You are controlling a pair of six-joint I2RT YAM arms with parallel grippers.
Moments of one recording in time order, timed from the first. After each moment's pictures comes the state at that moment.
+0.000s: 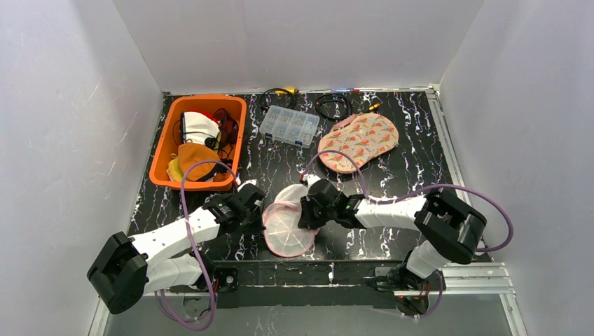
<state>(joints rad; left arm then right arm) -0.78 1.09 0.54 -0.56 -0.08 -0.83 1.02 1.54 0.69 0.05 -0.12 0.59</state>
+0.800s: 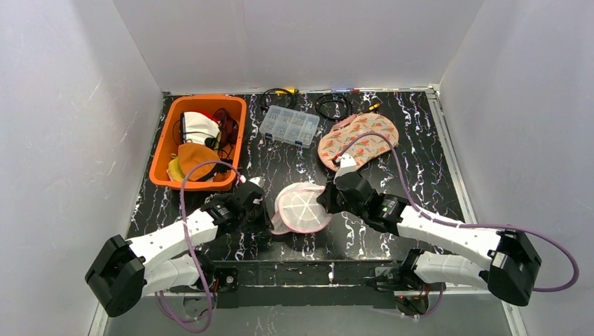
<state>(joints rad) -0.78 1.06 0.53 -0.45 0.02 -0.83 0.99 1.08 0.68 -0.19 0.20 0.61</state>
